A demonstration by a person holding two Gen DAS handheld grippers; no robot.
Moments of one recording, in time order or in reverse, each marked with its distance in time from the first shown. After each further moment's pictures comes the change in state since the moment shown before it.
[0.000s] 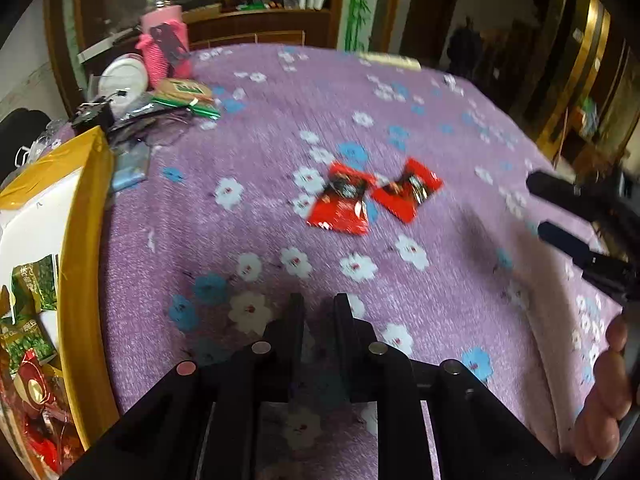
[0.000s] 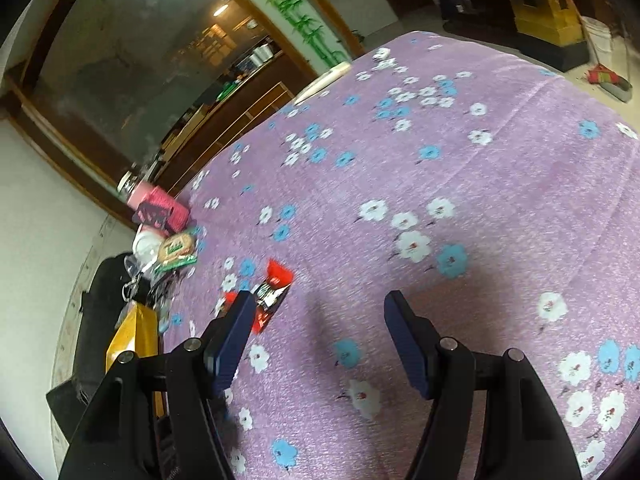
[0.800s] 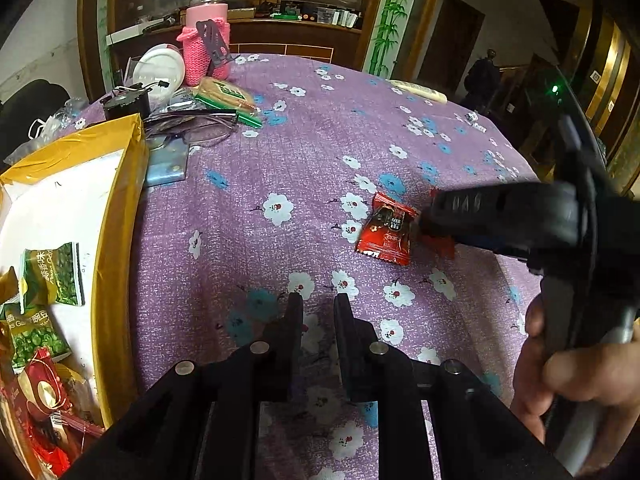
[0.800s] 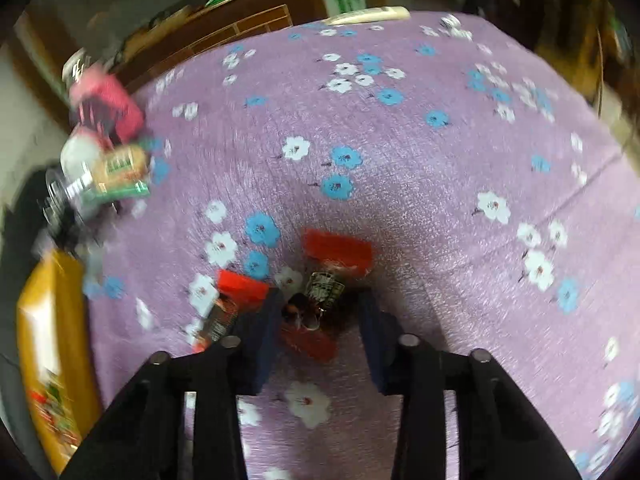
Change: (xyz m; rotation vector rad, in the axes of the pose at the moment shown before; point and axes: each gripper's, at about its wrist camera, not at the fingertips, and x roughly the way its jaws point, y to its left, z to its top) left arm -0.009 0.032 0.003 -0.102 -0.049 -0.005; right arm 0.110 0.094 -0.004 -0.277 0.202 -0.377
